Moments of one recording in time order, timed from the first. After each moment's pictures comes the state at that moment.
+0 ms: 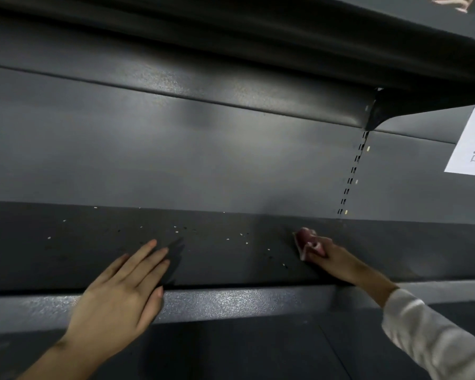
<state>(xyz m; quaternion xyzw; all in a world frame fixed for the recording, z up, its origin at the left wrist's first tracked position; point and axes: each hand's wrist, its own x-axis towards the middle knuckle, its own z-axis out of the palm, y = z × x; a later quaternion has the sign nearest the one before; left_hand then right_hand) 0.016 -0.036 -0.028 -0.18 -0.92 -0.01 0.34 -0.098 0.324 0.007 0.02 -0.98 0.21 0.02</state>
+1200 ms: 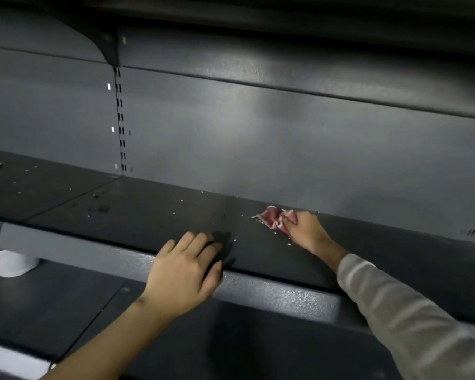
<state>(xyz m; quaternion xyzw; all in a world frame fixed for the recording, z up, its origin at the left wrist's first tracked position) 0.036 -0.103 -0.027 -0.05 -0.93 0.02 0.37 -0.140 0.084 0.004 0.16 -0.94 0.29 0.07</state>
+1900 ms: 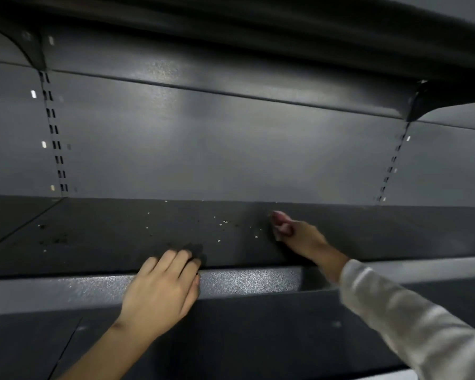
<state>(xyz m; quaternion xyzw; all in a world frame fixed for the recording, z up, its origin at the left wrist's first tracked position) 0.032 -0.145 -0.048 -0.19 -0.87 0.05 0.46 -0.075 0.114 0.005 0.00 -0.97 0.22 0.06</state>
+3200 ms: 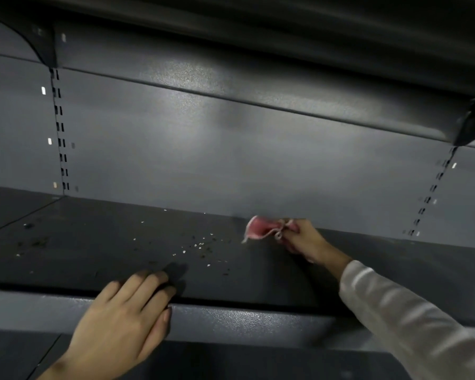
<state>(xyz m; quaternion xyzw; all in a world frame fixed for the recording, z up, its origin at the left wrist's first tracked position) 0.028 -0.146 -0.048 -0.19 -0.87 0.06 0.44 -0.164 0.127 0.012 0.14 -0.88 0.46 0.04</state>
